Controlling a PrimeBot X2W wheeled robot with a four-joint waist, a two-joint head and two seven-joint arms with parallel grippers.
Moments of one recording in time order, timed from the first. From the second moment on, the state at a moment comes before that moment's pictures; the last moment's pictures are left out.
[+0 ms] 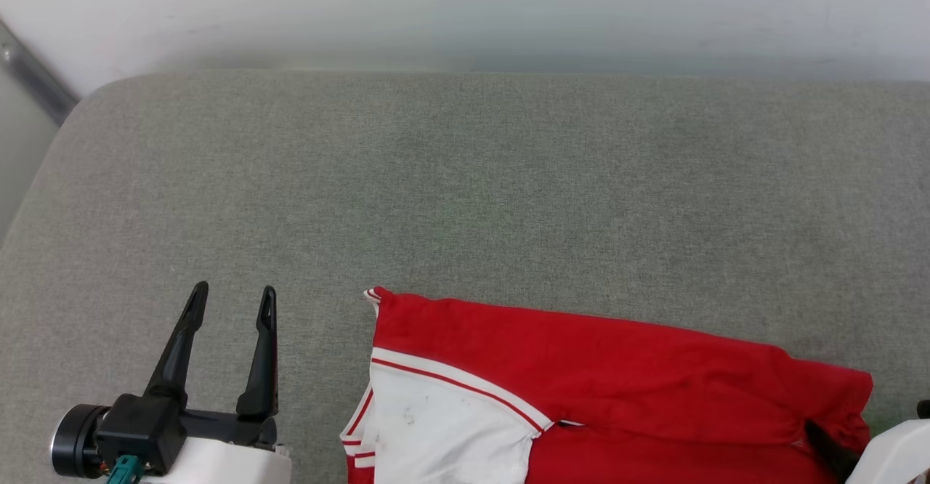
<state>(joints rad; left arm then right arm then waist) 0.07 0.14 0.02 -0.14 -0.13 -0.11 -0.26 0.02 -0.24 -0.18 0.30 0.59 0.12 0.53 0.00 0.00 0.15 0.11</state>
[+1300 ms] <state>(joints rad) 0.10 0.10 0.05 -0.12 -0.10 -0.13 -0.26 0.07 -0.22 -0.23 -0.09 0.56 0.13 0.63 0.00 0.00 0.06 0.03</state>
